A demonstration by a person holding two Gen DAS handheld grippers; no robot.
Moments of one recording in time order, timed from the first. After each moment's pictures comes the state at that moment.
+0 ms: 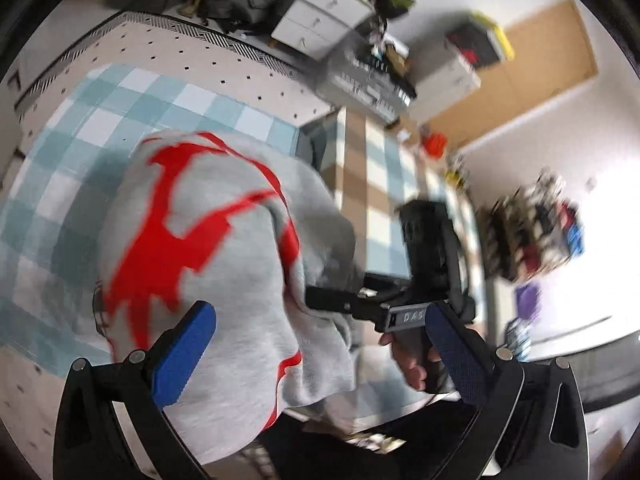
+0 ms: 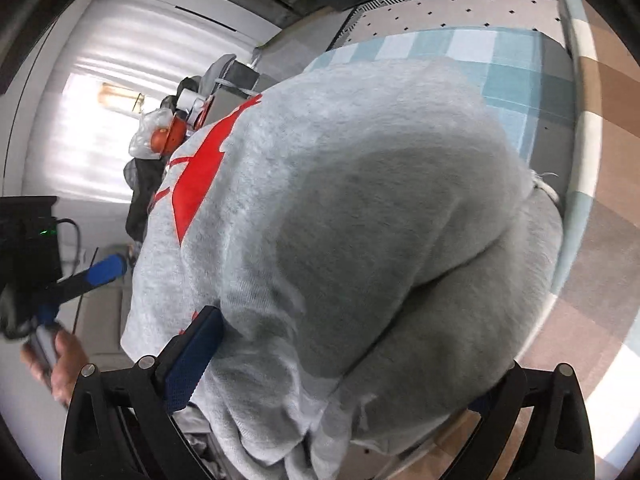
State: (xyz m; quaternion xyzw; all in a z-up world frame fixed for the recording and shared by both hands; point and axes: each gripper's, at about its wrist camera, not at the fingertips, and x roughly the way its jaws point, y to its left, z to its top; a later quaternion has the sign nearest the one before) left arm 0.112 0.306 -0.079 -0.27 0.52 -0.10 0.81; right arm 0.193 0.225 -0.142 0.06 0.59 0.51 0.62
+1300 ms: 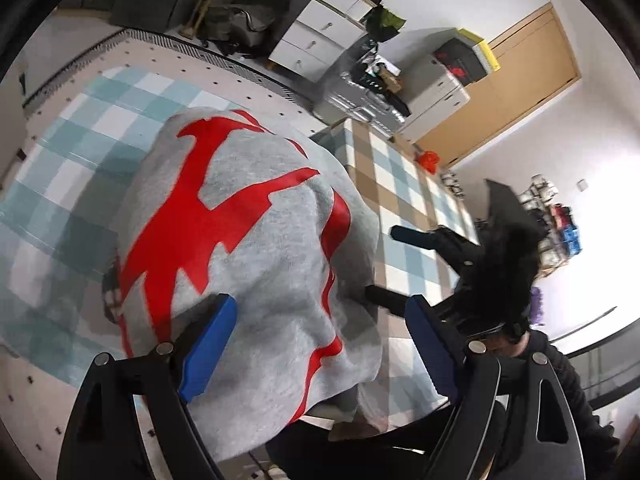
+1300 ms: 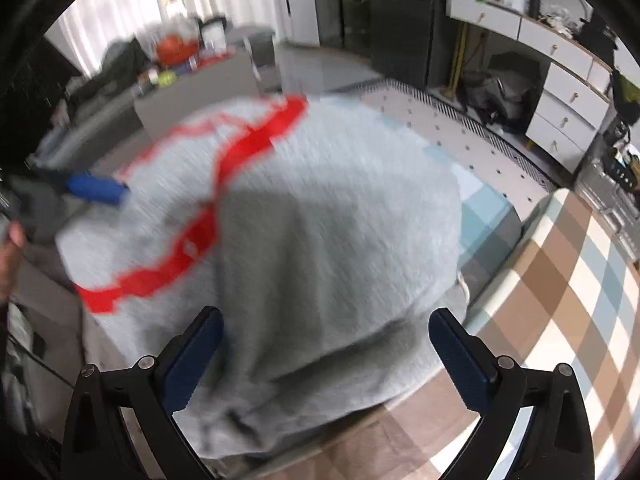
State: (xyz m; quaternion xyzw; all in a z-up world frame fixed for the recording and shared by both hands) left arm 0.053 0.321 -0.069 -0.27 0.45 -0.10 0.84; right arm 0.134 0.215 -0.077 -0.20 0.37 0.50 0.76
